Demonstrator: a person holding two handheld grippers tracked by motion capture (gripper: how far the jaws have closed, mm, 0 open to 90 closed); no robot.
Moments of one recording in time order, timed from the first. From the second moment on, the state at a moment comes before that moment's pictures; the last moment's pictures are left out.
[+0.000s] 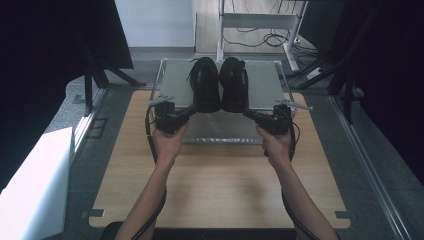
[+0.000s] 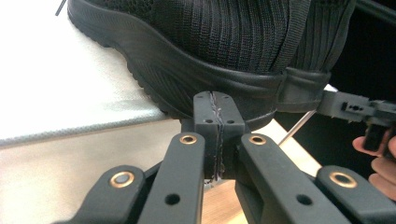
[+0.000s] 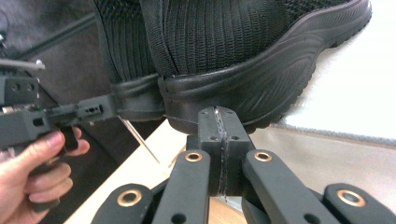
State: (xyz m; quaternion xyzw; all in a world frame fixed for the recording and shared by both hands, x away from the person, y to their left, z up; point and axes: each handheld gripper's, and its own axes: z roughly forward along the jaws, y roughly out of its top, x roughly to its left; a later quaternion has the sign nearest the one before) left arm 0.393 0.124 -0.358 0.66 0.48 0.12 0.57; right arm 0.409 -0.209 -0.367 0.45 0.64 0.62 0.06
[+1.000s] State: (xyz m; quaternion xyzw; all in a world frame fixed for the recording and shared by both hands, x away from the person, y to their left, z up) left arm 0.427 0.121 -0.366 0.64 0.51 0.09 0.57; right arm 0.438 -0.202 -0.373 0.48 0.63 0.61 0.04
